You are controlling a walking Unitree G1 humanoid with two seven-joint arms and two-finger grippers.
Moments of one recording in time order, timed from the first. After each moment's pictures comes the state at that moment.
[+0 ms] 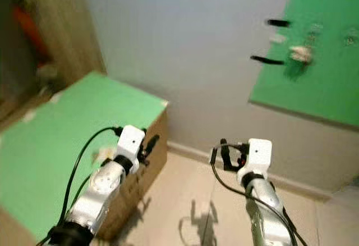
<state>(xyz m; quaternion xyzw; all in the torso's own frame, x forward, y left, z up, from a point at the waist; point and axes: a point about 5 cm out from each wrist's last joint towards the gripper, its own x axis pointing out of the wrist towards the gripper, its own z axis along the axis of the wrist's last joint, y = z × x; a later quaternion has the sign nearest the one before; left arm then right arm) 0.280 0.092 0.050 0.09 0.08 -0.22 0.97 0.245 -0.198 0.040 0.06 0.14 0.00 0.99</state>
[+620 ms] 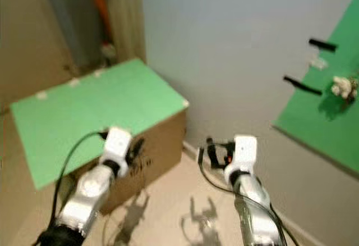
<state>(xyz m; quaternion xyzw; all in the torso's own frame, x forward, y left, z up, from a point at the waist) 0.277 0.117 0.040 0.08 0.11 -0.16 0.98 0.253 -0.176 0.042 0.07 0.14 0.05 0.99</state>
